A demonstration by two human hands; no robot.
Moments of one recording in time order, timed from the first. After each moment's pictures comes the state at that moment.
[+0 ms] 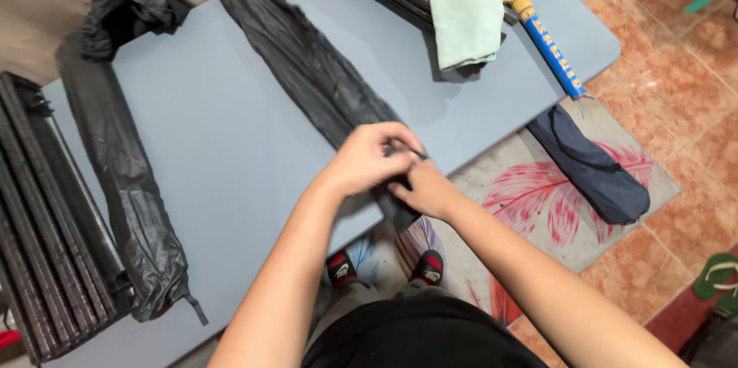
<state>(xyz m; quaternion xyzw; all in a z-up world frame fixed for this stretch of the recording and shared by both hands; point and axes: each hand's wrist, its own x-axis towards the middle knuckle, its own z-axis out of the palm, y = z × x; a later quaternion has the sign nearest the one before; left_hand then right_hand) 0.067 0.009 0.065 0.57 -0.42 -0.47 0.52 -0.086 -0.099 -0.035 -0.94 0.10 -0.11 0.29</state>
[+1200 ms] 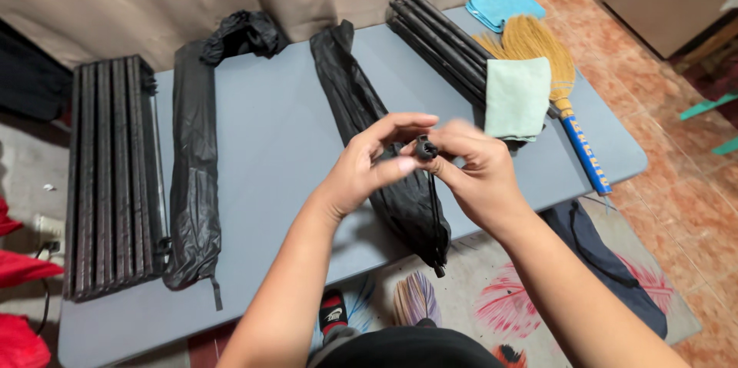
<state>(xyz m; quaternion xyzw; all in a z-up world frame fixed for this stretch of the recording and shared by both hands) 0.088 0.092 0.170 0.42 -0.47 -0.34 0.70 -0.048 -0.075 0.167 -0.80 0.02 -0.25 0.54</state>
